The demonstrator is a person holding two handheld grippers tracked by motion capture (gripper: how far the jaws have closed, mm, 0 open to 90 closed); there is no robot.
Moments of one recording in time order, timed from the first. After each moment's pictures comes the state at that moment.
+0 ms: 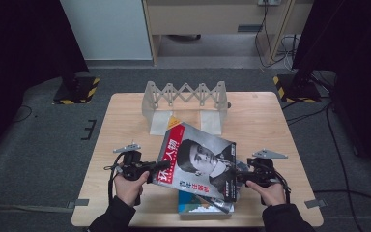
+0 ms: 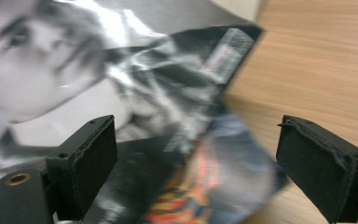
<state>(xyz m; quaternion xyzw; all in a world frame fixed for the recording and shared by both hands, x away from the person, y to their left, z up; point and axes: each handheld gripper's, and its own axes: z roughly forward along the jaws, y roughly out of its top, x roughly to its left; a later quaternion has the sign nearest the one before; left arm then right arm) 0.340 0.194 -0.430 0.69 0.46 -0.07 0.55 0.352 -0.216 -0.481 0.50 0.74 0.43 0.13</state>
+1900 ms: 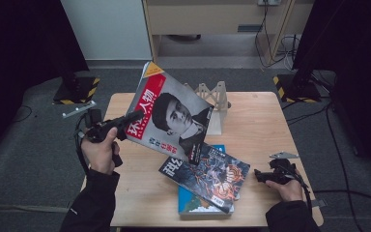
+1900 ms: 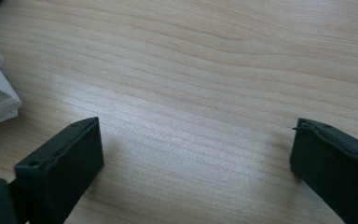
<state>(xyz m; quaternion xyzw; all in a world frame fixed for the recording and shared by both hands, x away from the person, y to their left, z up) 0.372 0.253 -0.309 0.58 0.46 0.02 0.67 0.374 -0.284 -0.533 0.55 0.76 0.28 0.20</state>
